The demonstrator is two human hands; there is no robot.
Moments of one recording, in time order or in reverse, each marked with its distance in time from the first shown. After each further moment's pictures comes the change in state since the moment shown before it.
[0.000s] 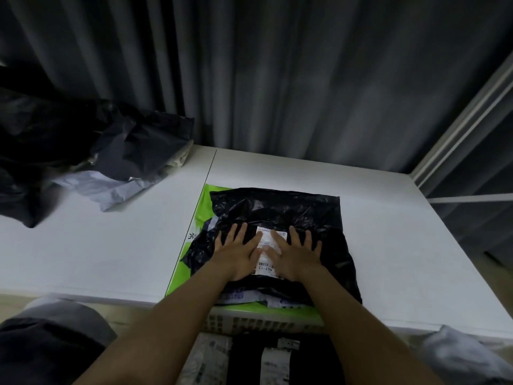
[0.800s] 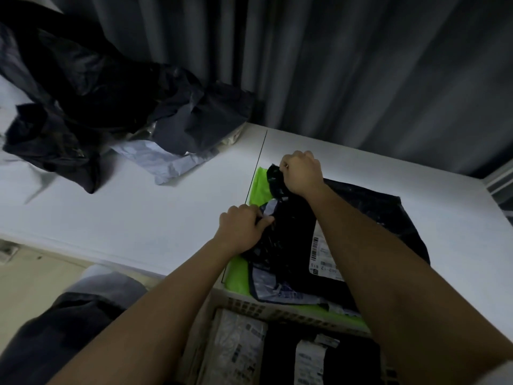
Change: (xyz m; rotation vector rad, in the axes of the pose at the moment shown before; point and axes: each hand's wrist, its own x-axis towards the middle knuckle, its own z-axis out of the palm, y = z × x) left_hand -0.022 -0.090 -0.034 -0.228 0.354 -0.163; right_hand 0.107 -0.126 -0.083 -0.109 0.577 -0.319
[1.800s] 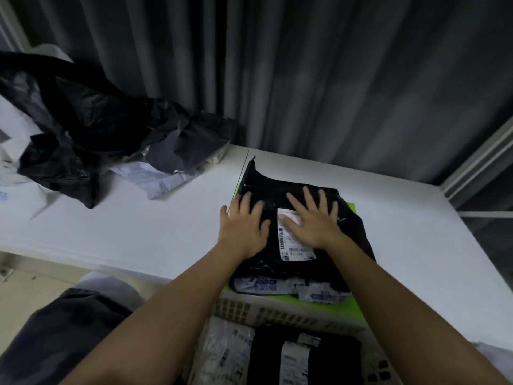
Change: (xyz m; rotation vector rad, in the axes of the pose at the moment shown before) left_hand -0.033 0.063 -0.013 0.267 0.120 0.073; right_hand -0.126 0.052 -0.025 0.138 -0.304 0.128
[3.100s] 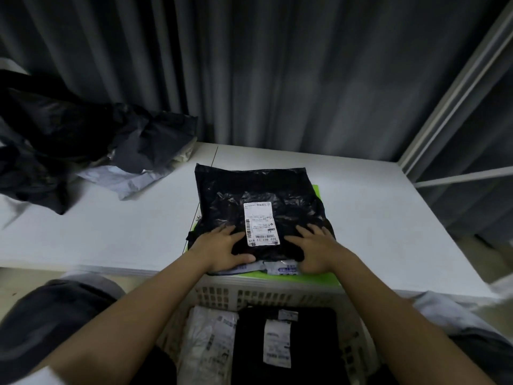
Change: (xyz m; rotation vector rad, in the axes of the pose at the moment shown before) left_hand -0.037 0.010 0.019 0.104 -0.467 0.228; right_hand -0.095 0.067 0.015 -0.235 -0.297 -0.053
